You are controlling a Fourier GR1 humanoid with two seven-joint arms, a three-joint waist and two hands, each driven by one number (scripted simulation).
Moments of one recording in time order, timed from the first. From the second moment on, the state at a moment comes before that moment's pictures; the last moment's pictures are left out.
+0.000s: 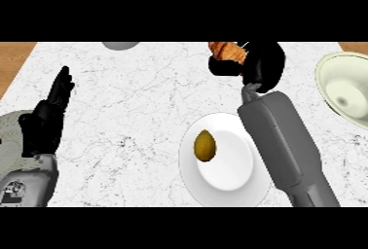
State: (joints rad) left arm -0.21 0.26 0.02 -1.59 -0.13 0.15 0.16; right arm -0.82 -0.04 0.08 -1.15 1.03 -0.38 0.88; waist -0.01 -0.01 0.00
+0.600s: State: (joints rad) left arm -0.22 0.23 0.02 -1.56 -0.15 0.15 0.15; right arm -0.67 -0.26 -0.13 -1.25 0.93 -0.48 0.72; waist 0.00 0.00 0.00
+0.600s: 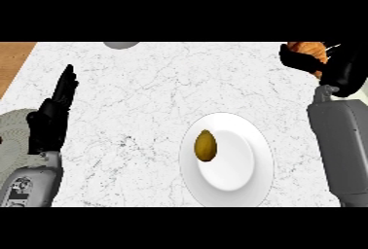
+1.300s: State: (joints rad) left arm -0.24 0.23 0.02 -1.58 -0.16 0.14 0.17; right arm -0.64 -0.56 -0.32 -0.78 0.89 -0.65 0.37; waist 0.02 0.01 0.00
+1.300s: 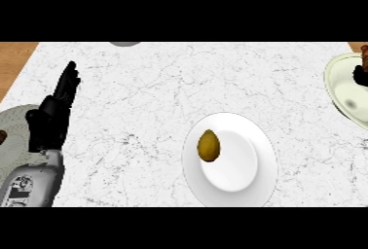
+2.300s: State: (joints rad) left arm -0.25 0.21 0.01 -1.61 -0.17 0.13 0.19; right arm -0.72 -0.66 -0.67 -0.35 0.50 -0.56 -0.24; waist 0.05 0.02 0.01
